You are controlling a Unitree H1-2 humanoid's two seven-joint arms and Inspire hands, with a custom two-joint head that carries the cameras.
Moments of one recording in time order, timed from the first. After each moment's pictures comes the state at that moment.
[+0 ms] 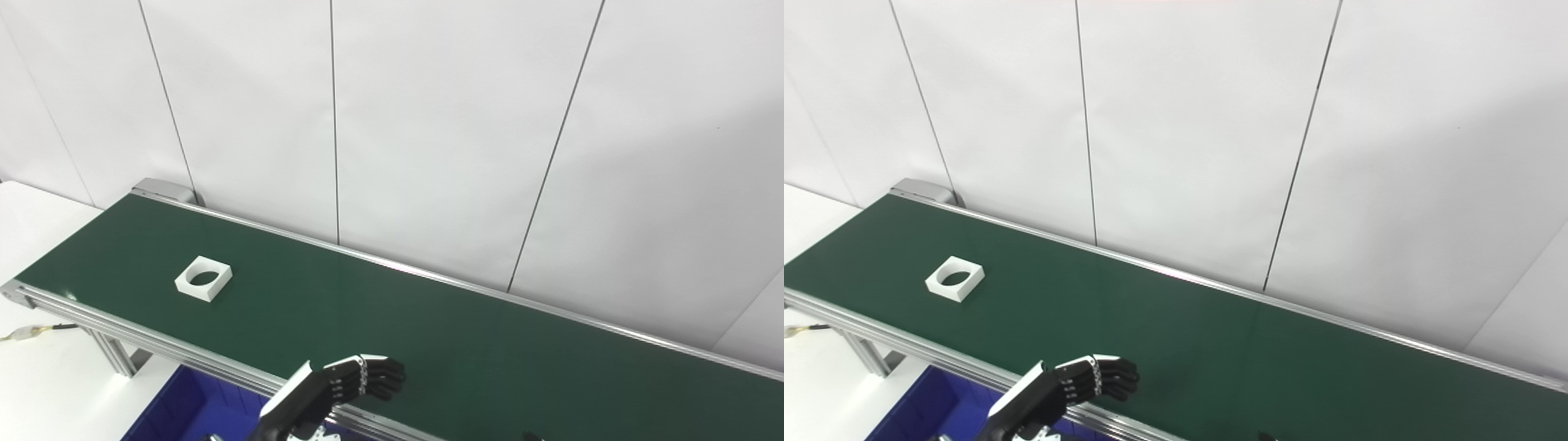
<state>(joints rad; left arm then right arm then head) 0.18 0.24 -0.11 -0.21 -0.14 -0.20 -0.37 0.32 -0.02 0.21 0.03 -0.15 -0.39 -0.01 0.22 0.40</state>
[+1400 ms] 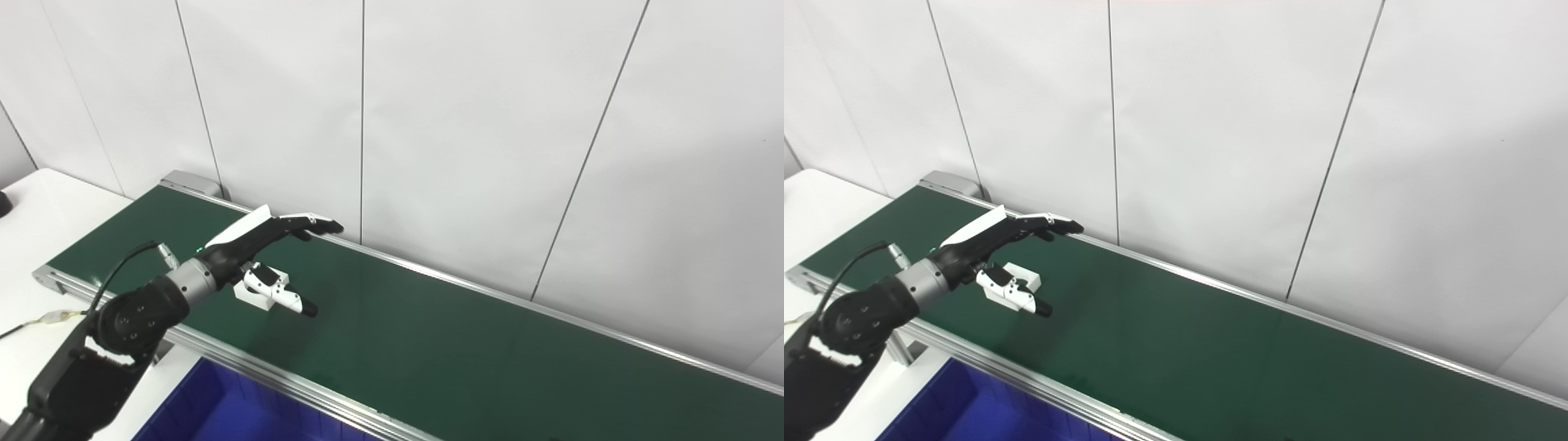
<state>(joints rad) -0.22 0.66 0.03 -0.07 0.19 -0.06 -0.39 0.30 -0.04 0.20 0.04 -0.13 -0.40 -0.01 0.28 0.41</state>
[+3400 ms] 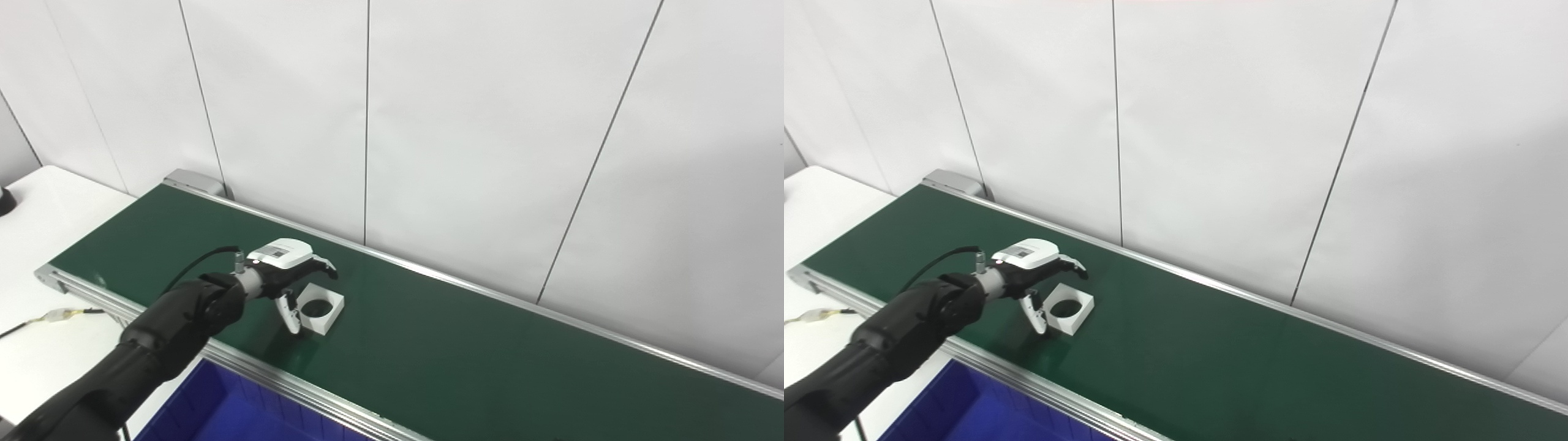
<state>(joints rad) -0.49 0.59 -0.32 0.59 0.74 -0.21 -0.19 0.29 -0.04 0.21 0.06 -0.11 -0.40 -0.01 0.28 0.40</state>
